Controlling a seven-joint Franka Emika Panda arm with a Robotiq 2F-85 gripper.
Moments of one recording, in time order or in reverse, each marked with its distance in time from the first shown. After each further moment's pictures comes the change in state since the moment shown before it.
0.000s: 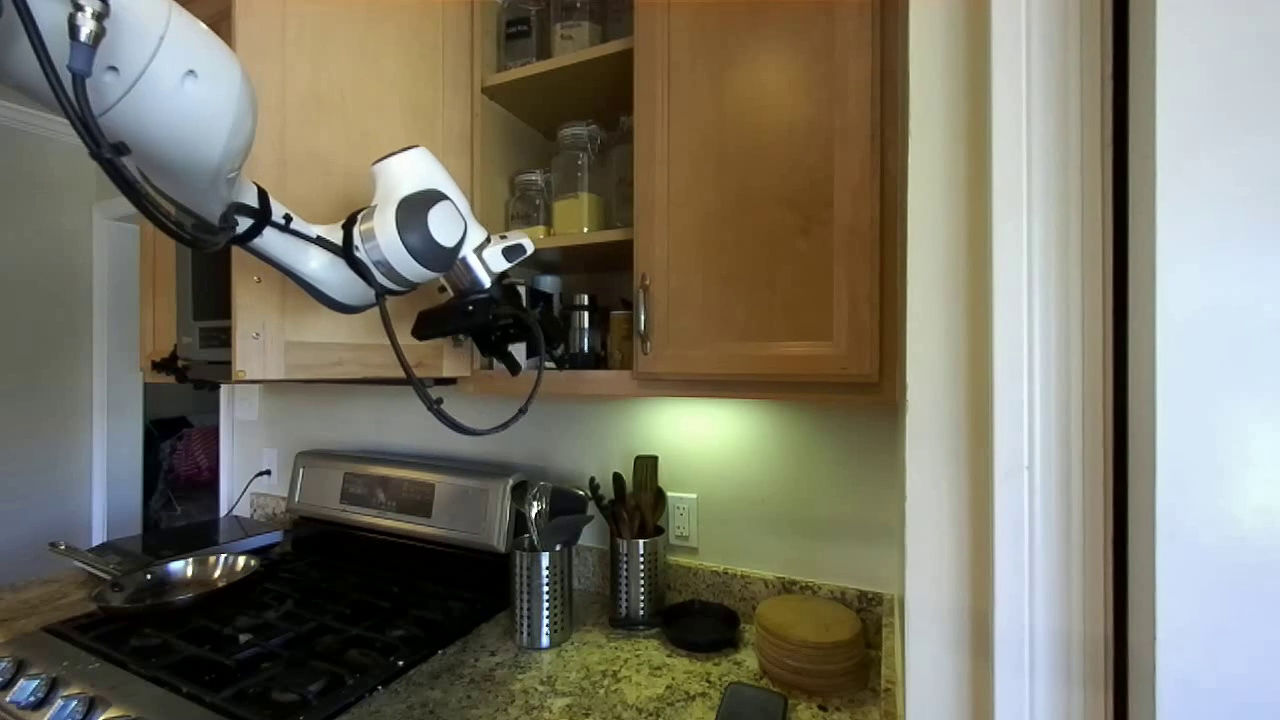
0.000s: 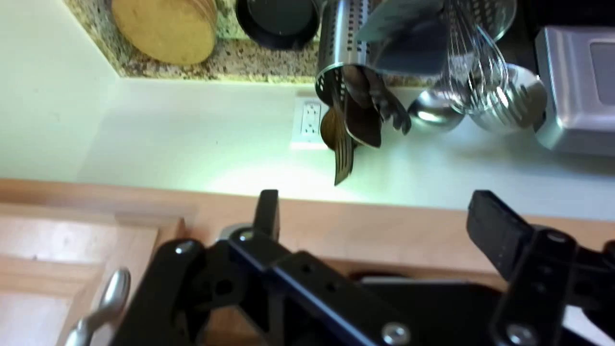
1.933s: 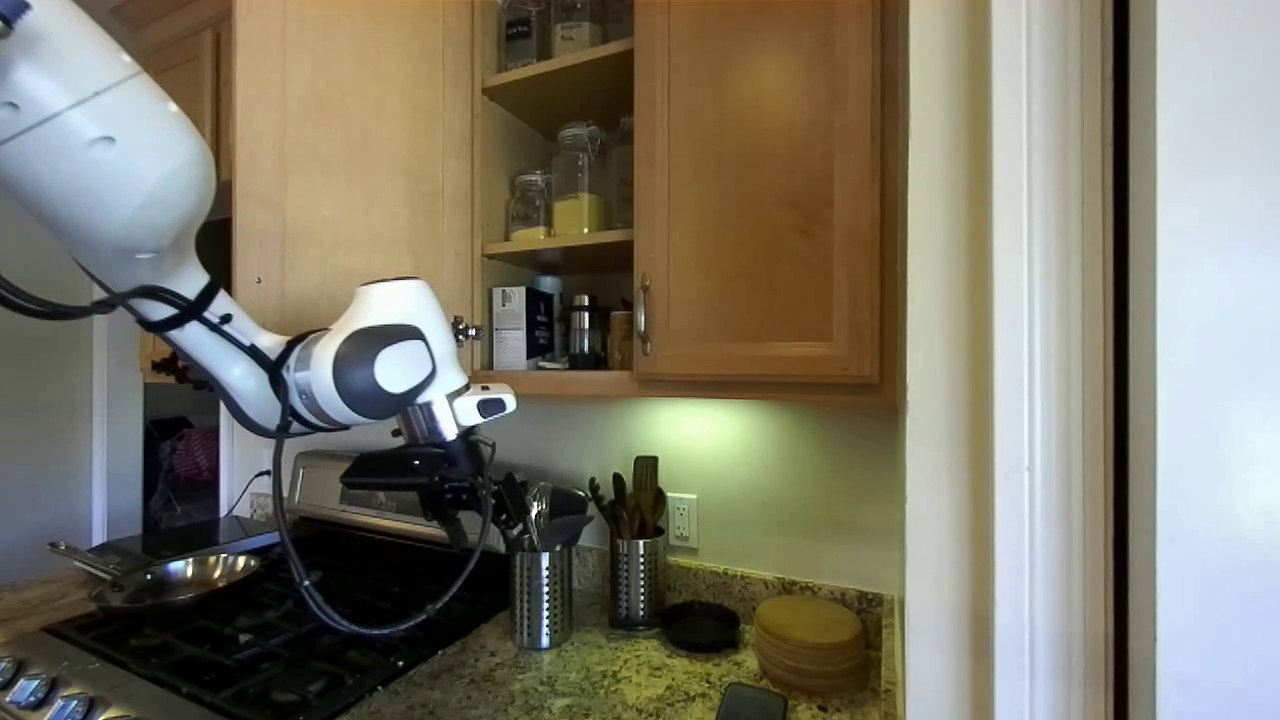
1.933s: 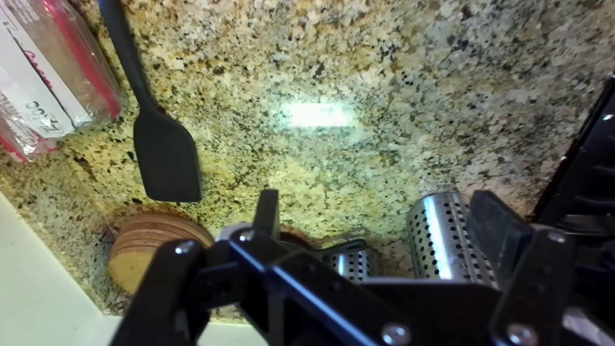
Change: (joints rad) arm -0.066 -0.124 0.008 -0.530 0.119 0.057 -0.133
